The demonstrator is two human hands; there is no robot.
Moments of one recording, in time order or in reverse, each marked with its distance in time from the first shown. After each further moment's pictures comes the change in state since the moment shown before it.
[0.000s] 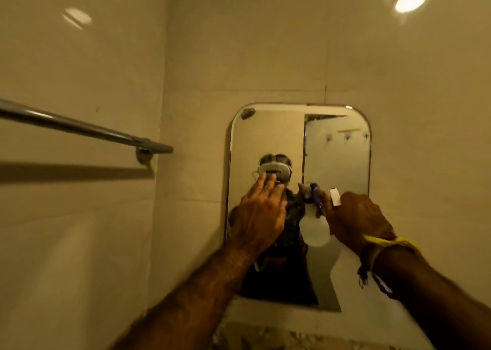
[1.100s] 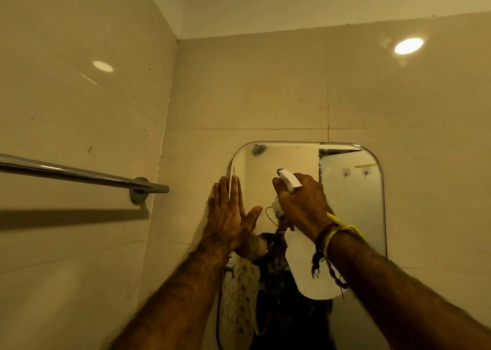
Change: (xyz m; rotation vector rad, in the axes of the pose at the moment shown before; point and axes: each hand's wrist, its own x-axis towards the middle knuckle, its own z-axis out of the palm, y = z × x) left_hand 0.072 -0.099 0.022 0.013 -0.044 -0.309; right_hand 0.088 -0.086 0.024 0.486 0.031 -0.178
